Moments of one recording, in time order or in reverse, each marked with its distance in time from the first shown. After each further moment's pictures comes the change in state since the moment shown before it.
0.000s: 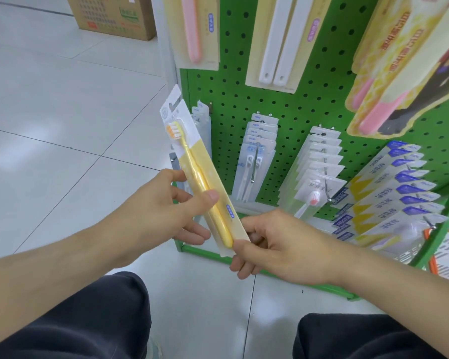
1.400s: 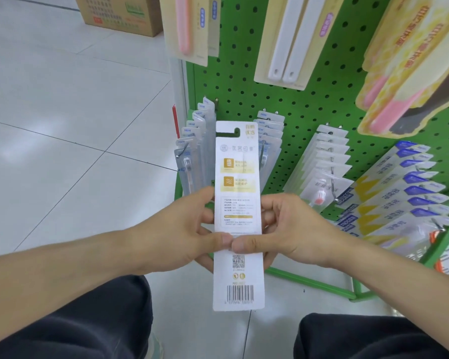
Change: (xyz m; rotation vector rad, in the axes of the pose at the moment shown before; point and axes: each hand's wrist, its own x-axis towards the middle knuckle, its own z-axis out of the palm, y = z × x) left_hand 0.007 -0.024 0.009 0.036 -0.433 0.160; right_hand 0.009 0.002 -0.008 0.450 0.092 0.045
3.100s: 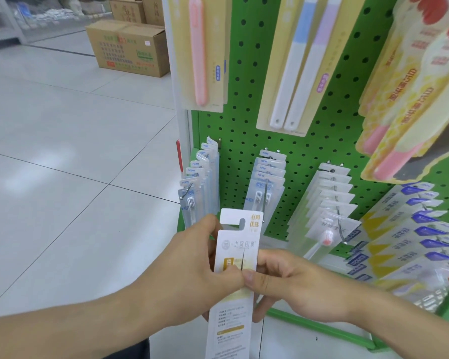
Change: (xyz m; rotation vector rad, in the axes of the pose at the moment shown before) left_hand 0.007 0.012 0.010 0.237 0.320 0.036; right_hand 0.017 0.021 -0.006 -0.010 -0.256 -0.056
